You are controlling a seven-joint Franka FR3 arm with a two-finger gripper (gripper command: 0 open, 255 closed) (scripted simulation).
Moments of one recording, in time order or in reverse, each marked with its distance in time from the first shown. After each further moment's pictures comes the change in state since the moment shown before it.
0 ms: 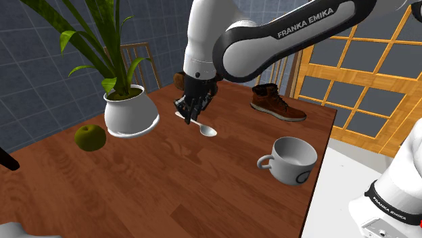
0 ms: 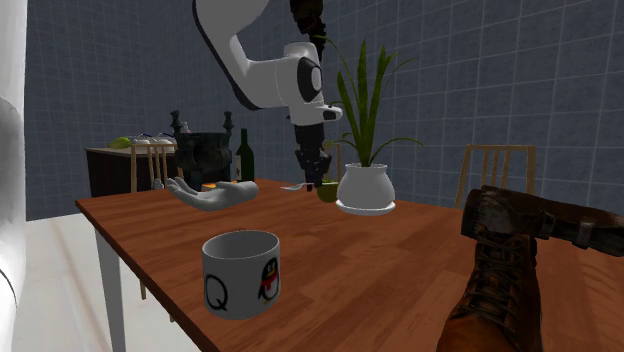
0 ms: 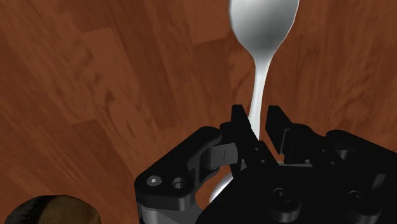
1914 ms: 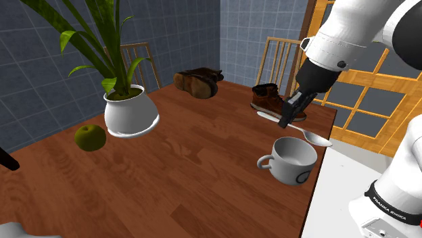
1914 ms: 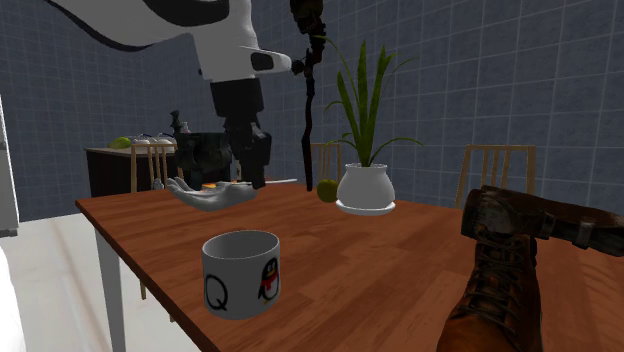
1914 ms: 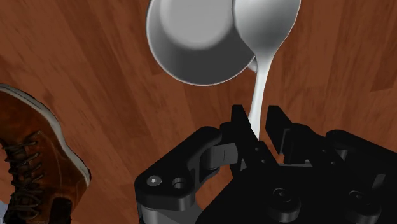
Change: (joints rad) arm 0.127 -1.002 -0.179 -0.739 0.369 -0.228 -0.261
